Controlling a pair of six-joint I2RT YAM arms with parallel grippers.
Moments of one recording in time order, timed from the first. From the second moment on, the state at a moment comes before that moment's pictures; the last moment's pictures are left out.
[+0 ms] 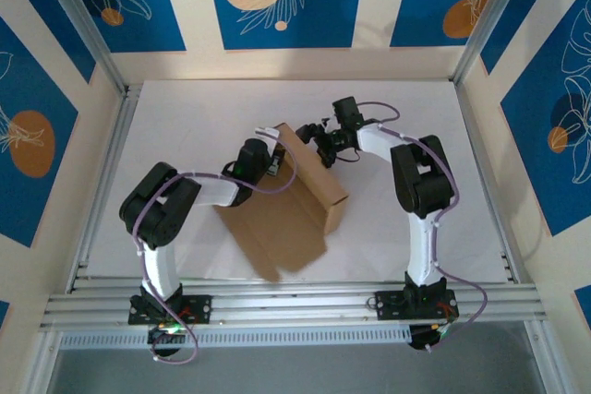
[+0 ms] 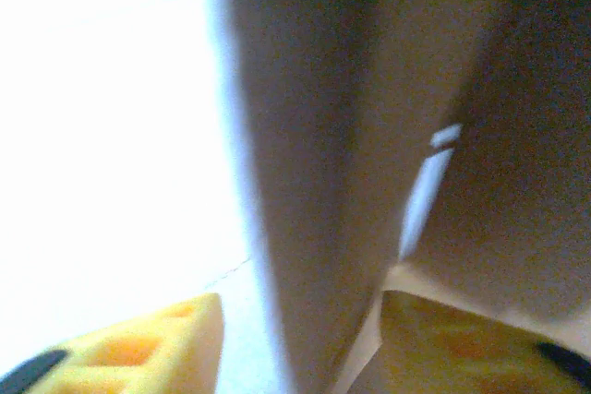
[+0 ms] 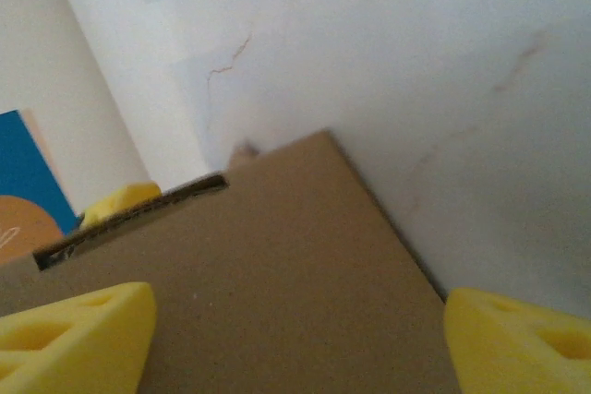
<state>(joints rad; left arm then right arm) -0.58 1.89 0.89 0.54 -0.22 -0.06 0.34 2.05 1.44 -0.38 -0.74 0.92</state>
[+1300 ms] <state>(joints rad) -0.40 1.17 0.95 -0.11 -0.02 -0.40 0.42 1.62 1.20 -0.56 -0.51 0.64</state>
